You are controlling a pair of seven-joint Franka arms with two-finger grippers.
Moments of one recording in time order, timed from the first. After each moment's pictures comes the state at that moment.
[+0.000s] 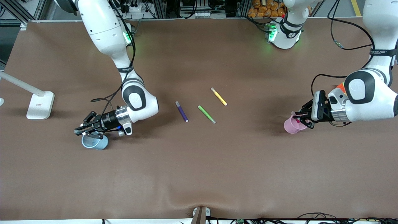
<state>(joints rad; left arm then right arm) 0.33 0.38 -0.28 -1.92 -0.51 1.98 2.15 0.61 0.66 -0.18 -1.83 -1.46 1.55 -0.71</state>
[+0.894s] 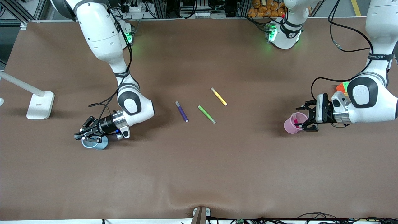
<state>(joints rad) 0.37 0.42 -0.28 -1.92 -0.57 1.98 2.19 0.57 0.72 -0.18 -1.82 -1.47 1.64 -0.66</state>
